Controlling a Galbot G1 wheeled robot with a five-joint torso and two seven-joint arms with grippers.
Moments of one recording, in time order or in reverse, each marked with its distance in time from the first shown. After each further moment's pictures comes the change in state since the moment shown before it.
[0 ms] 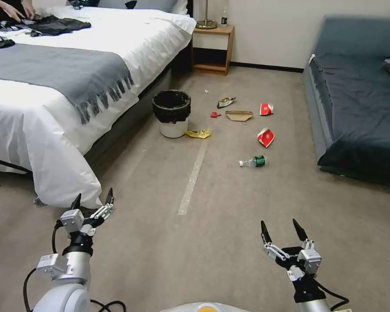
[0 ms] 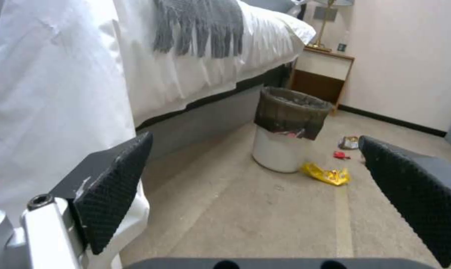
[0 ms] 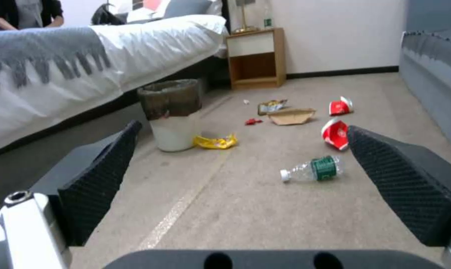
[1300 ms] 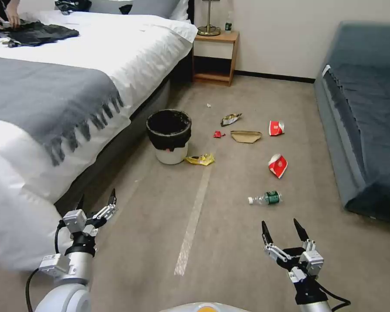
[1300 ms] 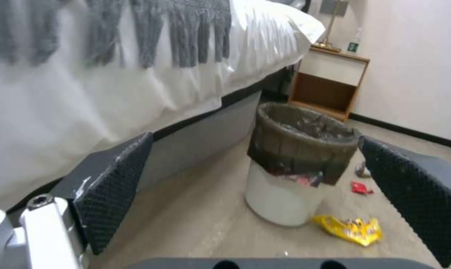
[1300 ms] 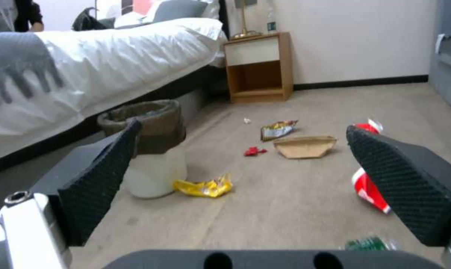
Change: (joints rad) left arm -0.001 -0.004 0.008 -0.002 0.003 0.011 0.002; right arm -0.004 0.001 0.002 -0.002 0.022 0.013 -0.019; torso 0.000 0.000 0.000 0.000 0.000
